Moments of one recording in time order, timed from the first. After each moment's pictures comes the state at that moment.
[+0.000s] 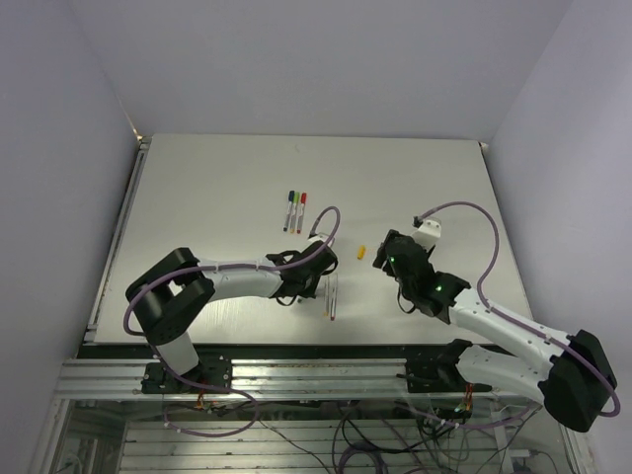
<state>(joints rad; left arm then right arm) -0.98 1.69 0.91 -0.24 -0.32 -0.49 0.76 0.99 0.55 -0.18 0.67 0.73</state>
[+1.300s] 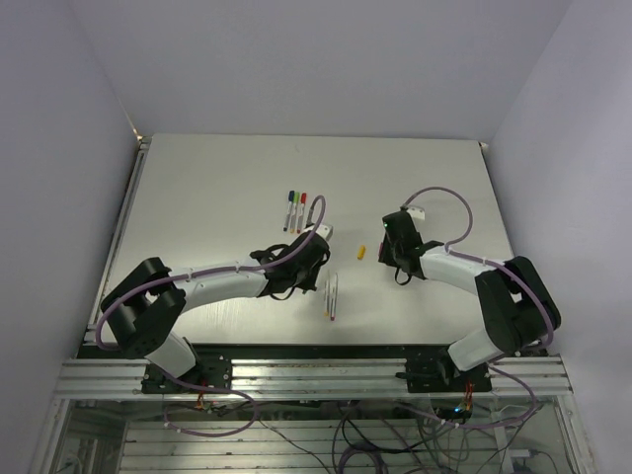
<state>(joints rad) -0.95 1.54 0.89 -0.21 -0.25 -0.46 0.44 1.52 0.69 -0.09 0.35 0.55</state>
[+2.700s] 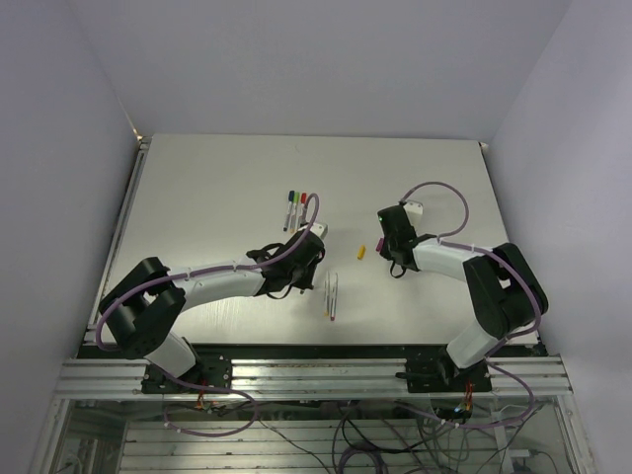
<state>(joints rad) -0.91 1.54 0.86 -0.19 -0.21 -0.48 0.43 1.64 0.76 -0.07 0.41 0.56</state>
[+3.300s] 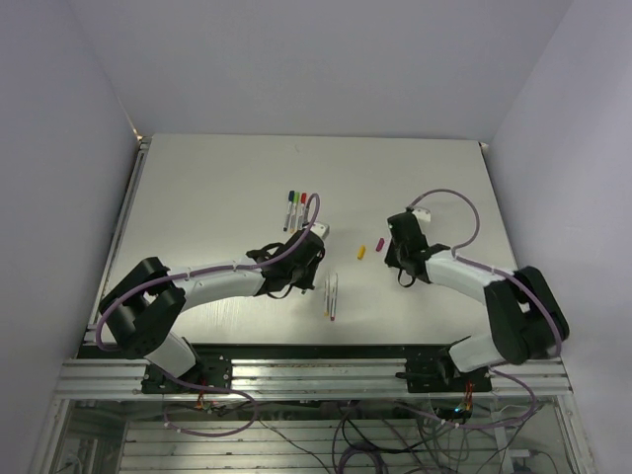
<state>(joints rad) -0.91 1.54 0.86 -0.18 -0.19 -0.46 0.43 1.49 0.67 -0.09 0.34 0.58</state>
